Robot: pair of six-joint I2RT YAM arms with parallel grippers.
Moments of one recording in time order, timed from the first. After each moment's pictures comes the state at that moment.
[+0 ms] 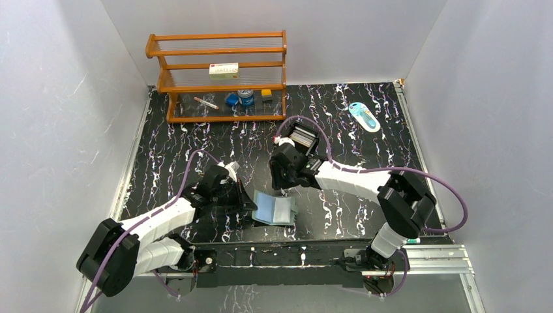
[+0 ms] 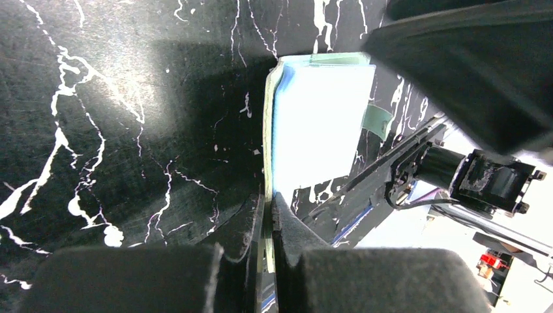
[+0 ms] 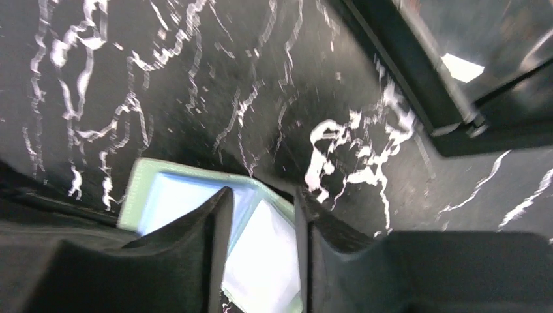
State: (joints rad) left arm -0.59 1.10 0.41 -0.12 0.39 -0.84; right arm 0.94 1.62 1.01 -0.33 0.08 0.60
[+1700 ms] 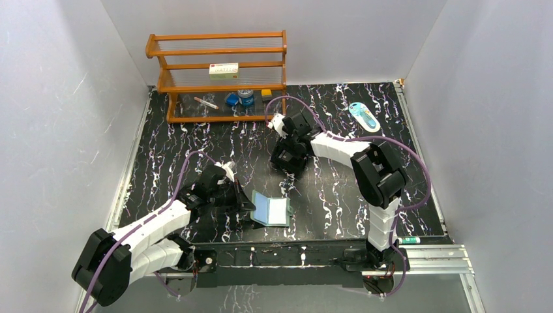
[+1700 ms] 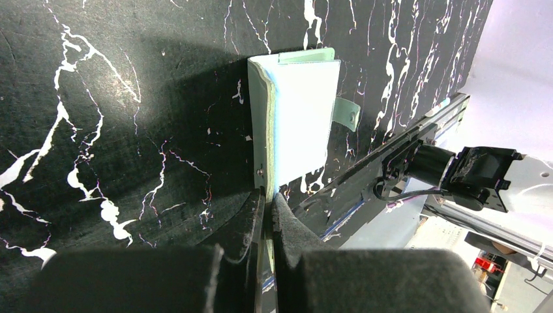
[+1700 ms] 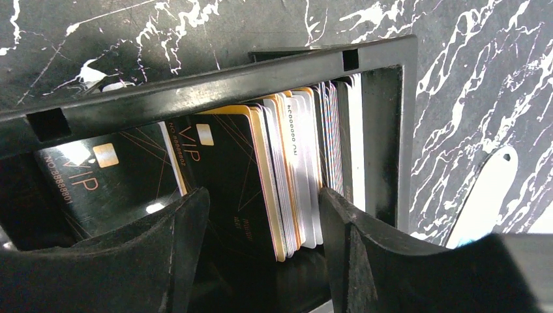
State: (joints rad) left arm -0.59 1.02 0.43 -0.22 0.38 -0.86; right arm 0.66 1.93 1.32 -0.27 0.23 -0.45
